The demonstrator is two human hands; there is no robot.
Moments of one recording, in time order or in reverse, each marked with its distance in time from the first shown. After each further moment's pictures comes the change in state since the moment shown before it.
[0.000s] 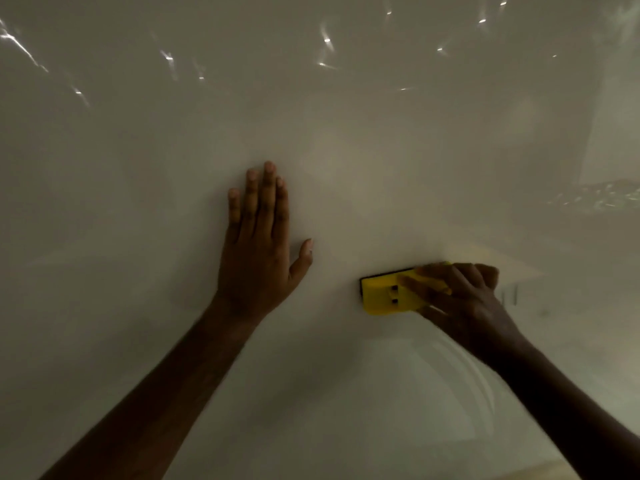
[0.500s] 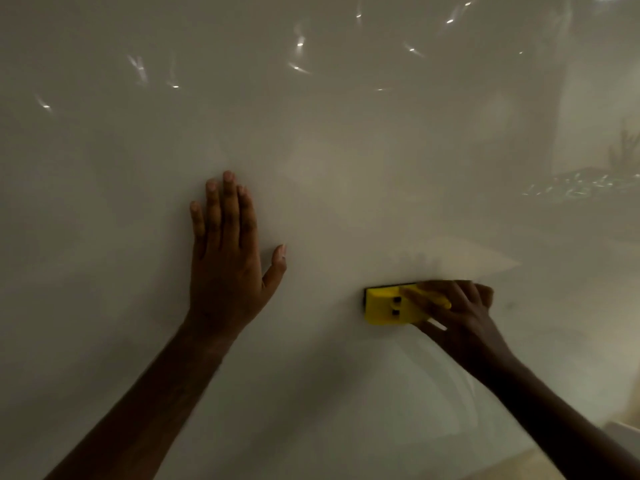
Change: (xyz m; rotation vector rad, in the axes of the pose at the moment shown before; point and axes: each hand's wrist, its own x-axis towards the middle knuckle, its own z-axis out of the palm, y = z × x) left_hand 0.008 0.025 0.007 0.028 -0.020 -0.059; right_hand -0.059 0.027 0.002 -0.020 0.019 0.213
